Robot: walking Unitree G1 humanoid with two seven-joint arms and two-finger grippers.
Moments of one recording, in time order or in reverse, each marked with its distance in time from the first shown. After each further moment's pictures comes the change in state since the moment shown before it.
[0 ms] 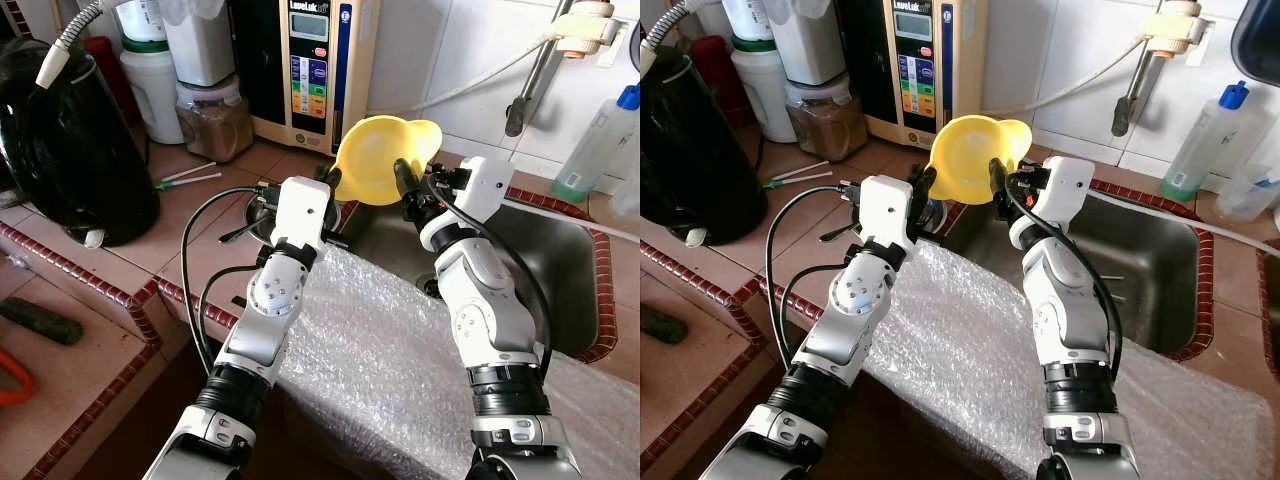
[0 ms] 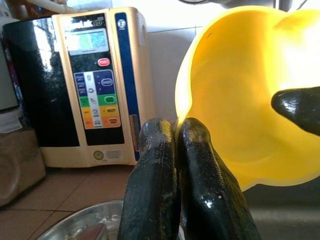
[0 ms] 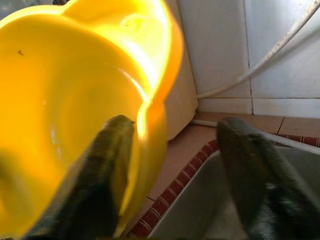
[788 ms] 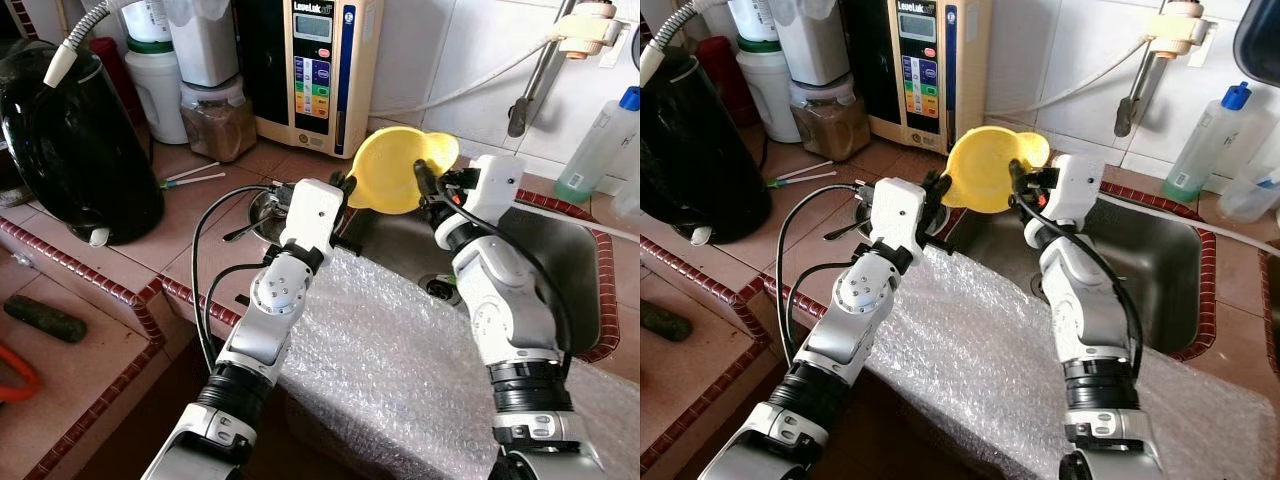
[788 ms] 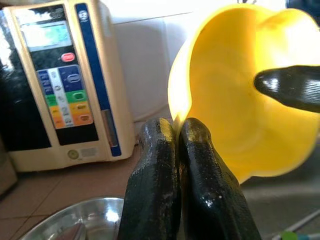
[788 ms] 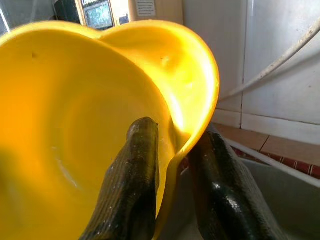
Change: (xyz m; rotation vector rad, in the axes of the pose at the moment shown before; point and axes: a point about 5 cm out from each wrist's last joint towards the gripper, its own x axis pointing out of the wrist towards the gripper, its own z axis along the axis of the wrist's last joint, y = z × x) left arm 0.000 -0.004 -0.001 0.028 0.039 -0.133; right arm 0.002 -0.022 0.012 -0.145 0.021 0.066
